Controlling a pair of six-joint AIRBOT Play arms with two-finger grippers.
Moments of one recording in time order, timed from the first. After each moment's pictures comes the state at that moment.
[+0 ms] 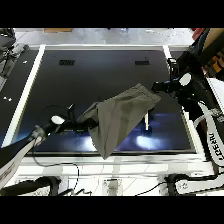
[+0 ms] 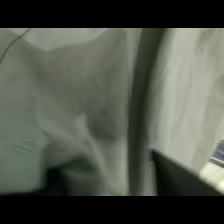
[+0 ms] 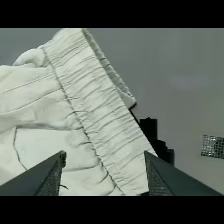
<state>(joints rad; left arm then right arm) -0.24 -1.41 0.66 0.57 -0.67 -1.23 -0.02 -1.54 1.40 -1.29 0.88 1.35</state>
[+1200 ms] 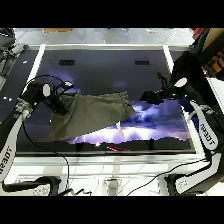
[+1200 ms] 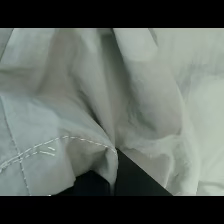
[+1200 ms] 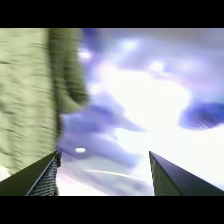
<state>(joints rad) -0.11 -1.44 1.25 1.65 -1.17 -0.98 -0.05 -1.73 1.40 -0.84 1.13 1.18</state>
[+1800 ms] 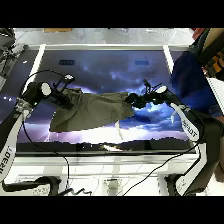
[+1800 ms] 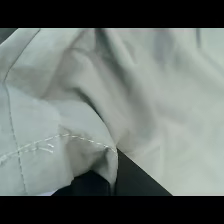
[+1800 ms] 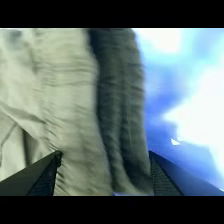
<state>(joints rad) -0.11 -1.44 1.25 1.46 -1.00 -0.96 0.11 -1.91 1.40 -0.63 0.95 1.26</state>
